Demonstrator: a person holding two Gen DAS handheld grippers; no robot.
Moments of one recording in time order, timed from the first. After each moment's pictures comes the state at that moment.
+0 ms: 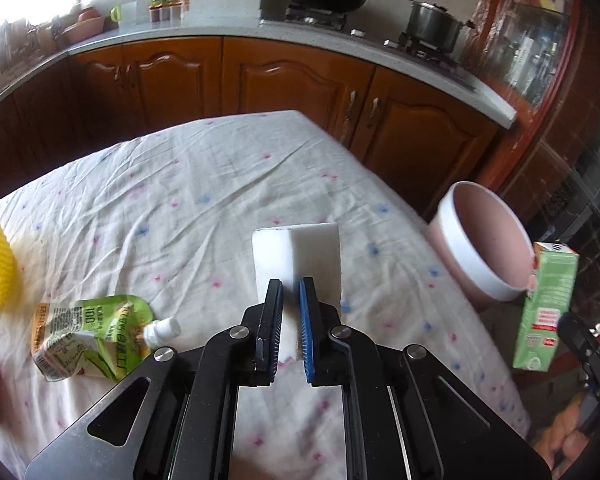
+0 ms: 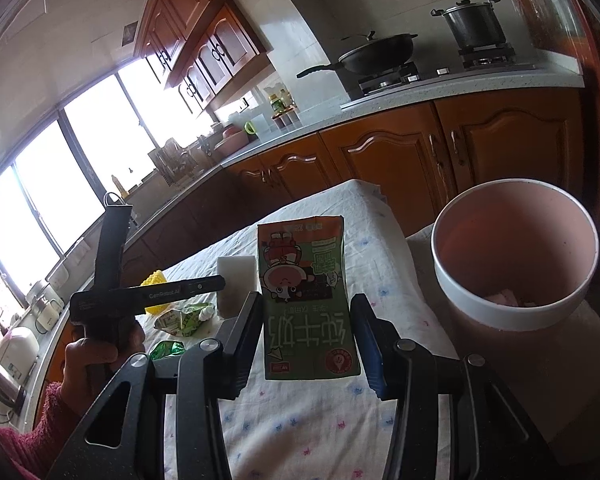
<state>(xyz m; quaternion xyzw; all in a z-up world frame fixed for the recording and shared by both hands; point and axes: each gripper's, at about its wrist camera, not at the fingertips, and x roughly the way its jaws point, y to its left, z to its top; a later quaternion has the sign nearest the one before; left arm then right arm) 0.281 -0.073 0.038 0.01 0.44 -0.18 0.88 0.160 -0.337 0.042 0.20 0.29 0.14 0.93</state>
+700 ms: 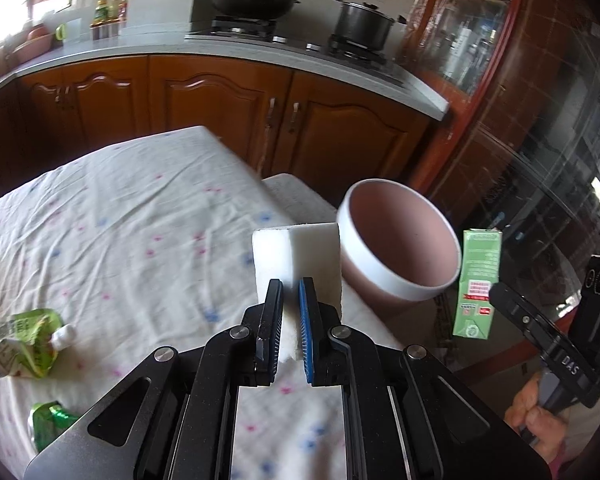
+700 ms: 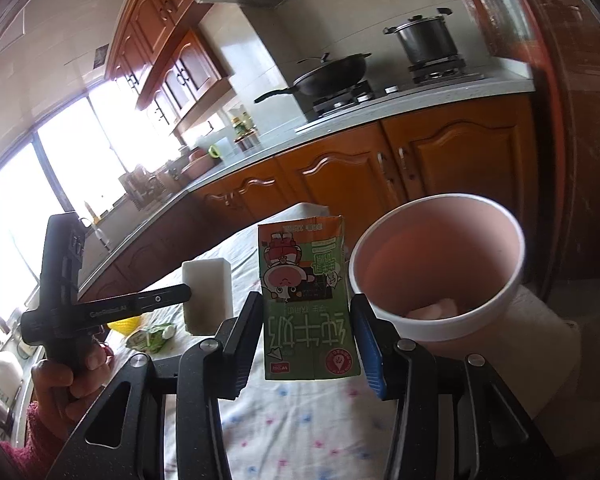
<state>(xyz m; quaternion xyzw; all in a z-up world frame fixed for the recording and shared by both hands) 0.252 -0.155 0.063 0.00 0.42 -0.27 0.87 0.141 -0.398 0.045 0.22 0.27 0.08 0.94</state>
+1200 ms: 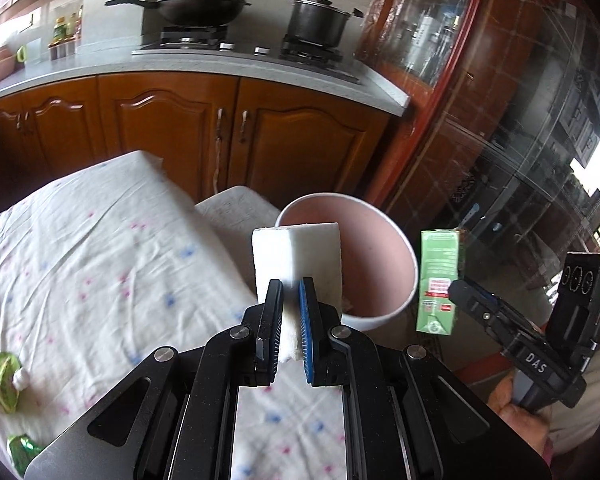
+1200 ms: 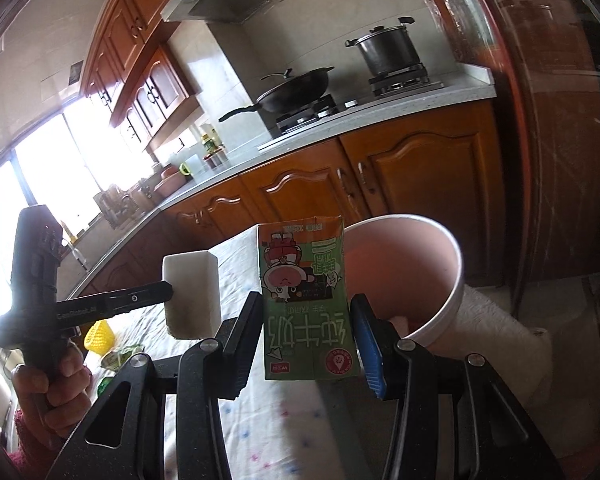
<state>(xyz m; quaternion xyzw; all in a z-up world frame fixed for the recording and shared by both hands) 0.260 -0.230 0.079 0.02 0.41 -0.32 0.85 0.142 -0.446 0.047 0.23 0.26 0.03 0.94</state>
